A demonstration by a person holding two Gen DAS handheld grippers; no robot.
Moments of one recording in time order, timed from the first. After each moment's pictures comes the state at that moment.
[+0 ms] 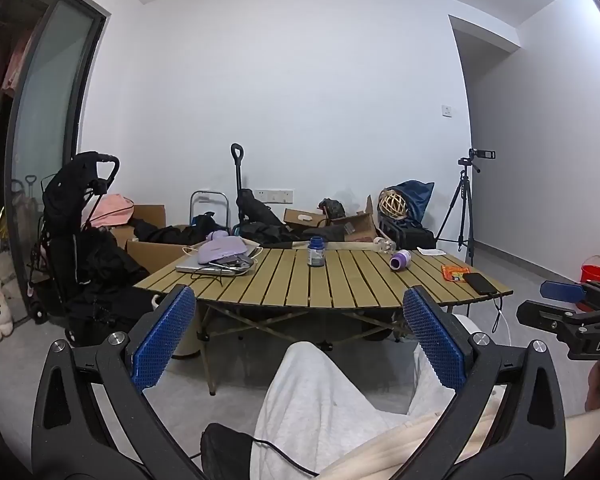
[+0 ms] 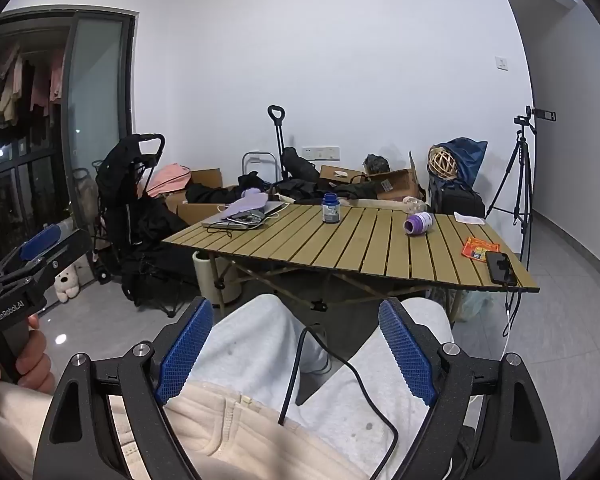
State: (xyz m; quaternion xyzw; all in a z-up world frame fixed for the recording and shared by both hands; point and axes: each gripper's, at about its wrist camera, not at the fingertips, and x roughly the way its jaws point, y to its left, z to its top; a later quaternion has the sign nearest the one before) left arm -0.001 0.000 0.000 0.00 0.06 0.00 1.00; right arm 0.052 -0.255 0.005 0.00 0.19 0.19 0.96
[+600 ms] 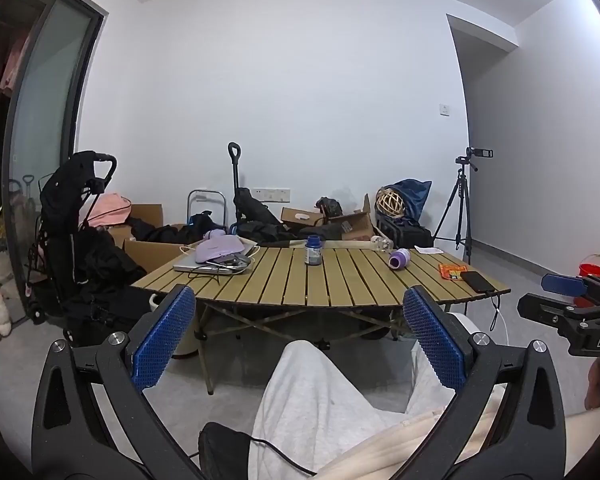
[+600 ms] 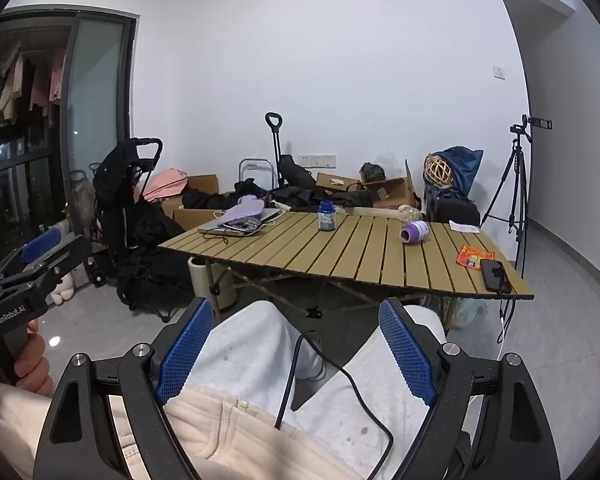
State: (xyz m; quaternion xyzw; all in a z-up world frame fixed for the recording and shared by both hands) left arm -0.001 -0.001 0.002 0.00 0.07 -0.01 1.00; right arm 0.048 -0.255 0.010 0.00 0.18 0.18 0.97
